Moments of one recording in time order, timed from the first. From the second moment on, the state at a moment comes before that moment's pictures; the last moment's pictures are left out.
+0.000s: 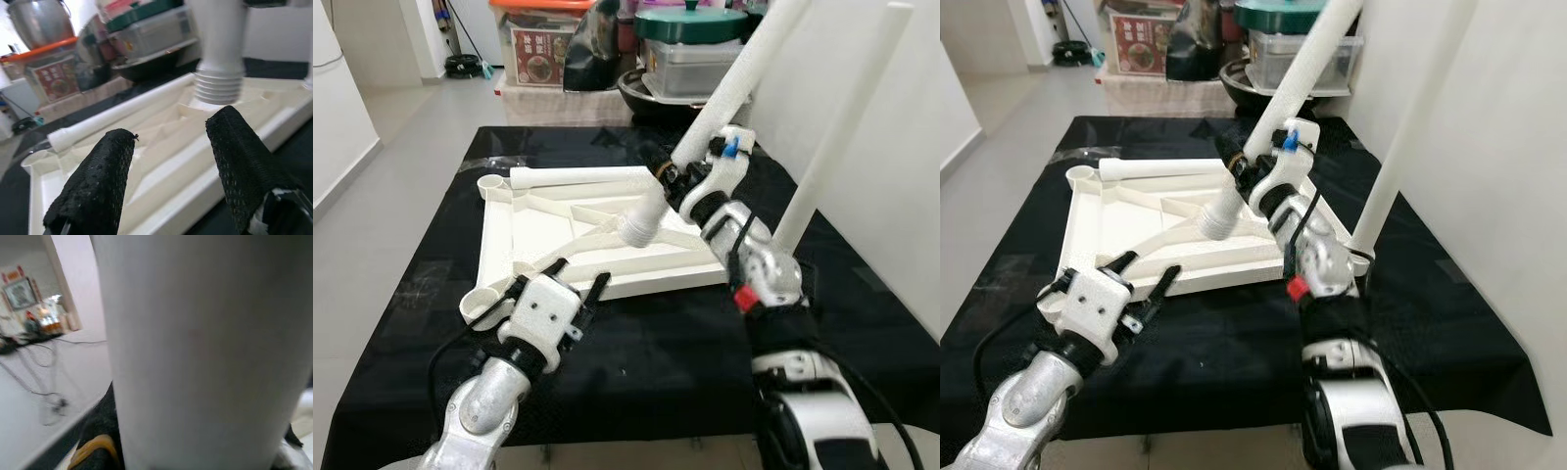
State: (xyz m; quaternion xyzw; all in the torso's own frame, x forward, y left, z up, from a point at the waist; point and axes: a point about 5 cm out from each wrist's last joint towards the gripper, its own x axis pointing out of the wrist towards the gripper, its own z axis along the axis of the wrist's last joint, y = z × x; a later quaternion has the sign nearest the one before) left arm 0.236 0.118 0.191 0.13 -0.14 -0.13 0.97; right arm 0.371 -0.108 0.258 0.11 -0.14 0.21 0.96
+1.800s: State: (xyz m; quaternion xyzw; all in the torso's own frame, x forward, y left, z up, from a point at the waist) left arm 0.251 0.127 0.195 0.11 -0.12 -0.06 0.98; right arm 0.348 -0.096 0.229 0.02 -0.17 0.17 0.97
